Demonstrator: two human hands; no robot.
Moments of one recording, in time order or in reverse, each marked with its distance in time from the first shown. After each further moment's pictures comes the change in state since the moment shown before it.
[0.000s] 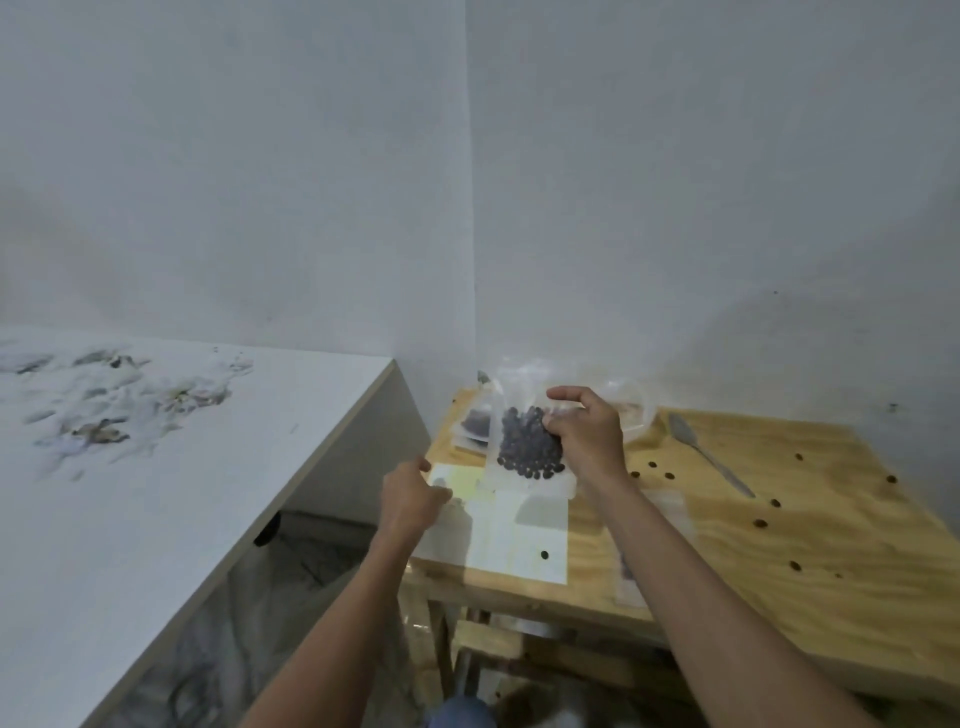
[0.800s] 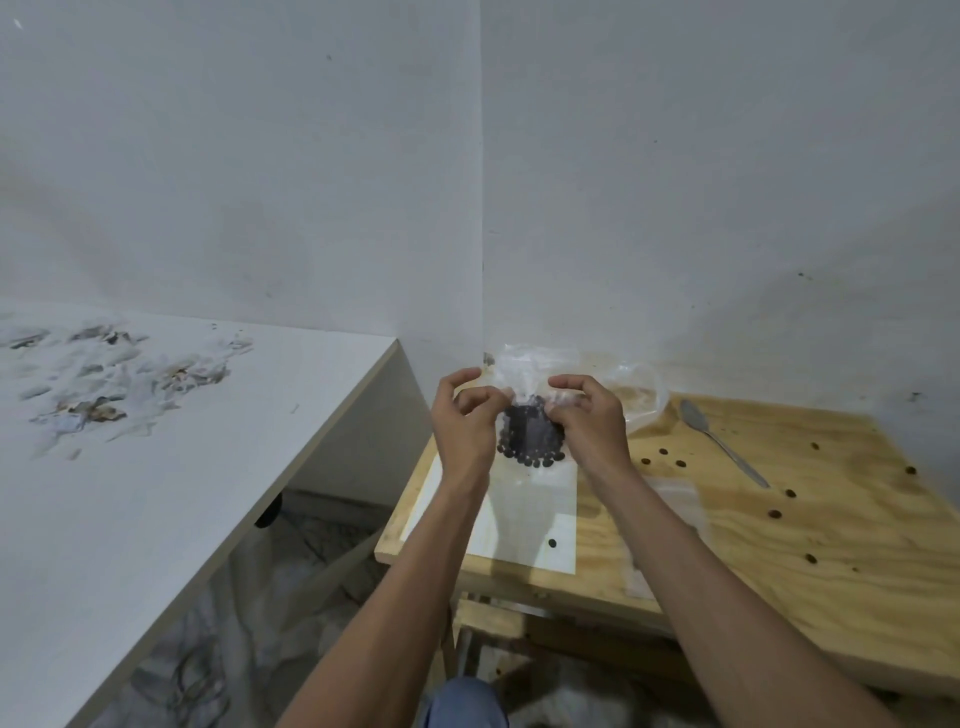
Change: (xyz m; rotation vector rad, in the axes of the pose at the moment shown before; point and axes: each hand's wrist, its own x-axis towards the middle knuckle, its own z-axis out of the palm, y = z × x) left_hand -0.025 0.093 0.011 -1.020 0.124 0.142; right_hand 0.009 0.017 0.009 0.026 -0.025 -0.036
